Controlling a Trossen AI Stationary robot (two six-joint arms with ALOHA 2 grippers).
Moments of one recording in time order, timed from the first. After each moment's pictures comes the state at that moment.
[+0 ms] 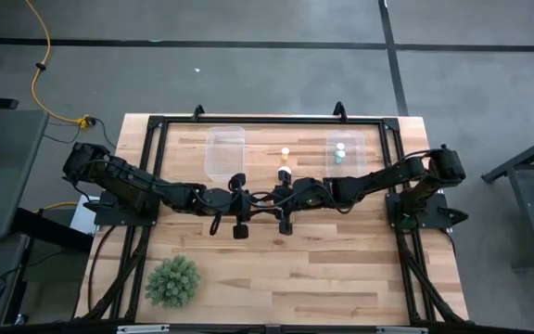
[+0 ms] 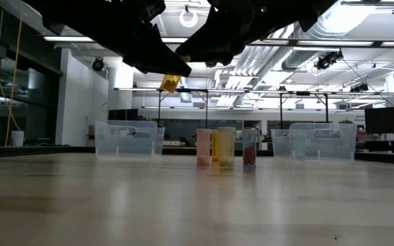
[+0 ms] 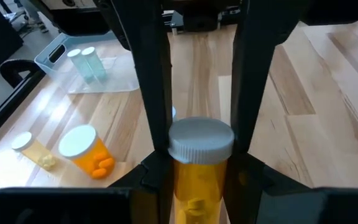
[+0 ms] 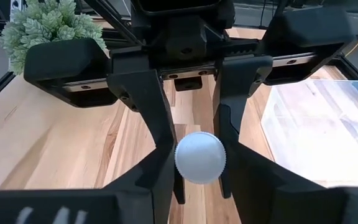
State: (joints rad) left arm -0.07 1.48 0.71 0.32 -0.32 0.04; right arm 0.12 1.66 1.00 0.25 0.10 -0.03
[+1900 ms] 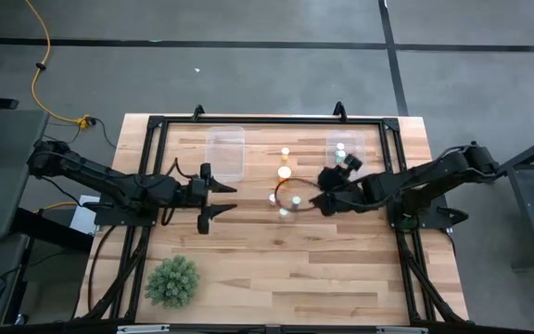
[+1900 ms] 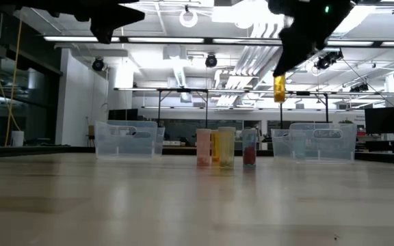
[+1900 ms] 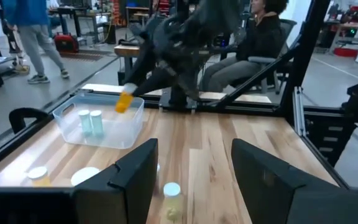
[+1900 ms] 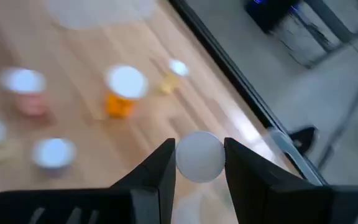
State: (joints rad) left arm -0.13 0.95 0.47 0.37 -0.30 -0.08; right arm 0.21 1.35 0.97 -0.78 0.87 0.51
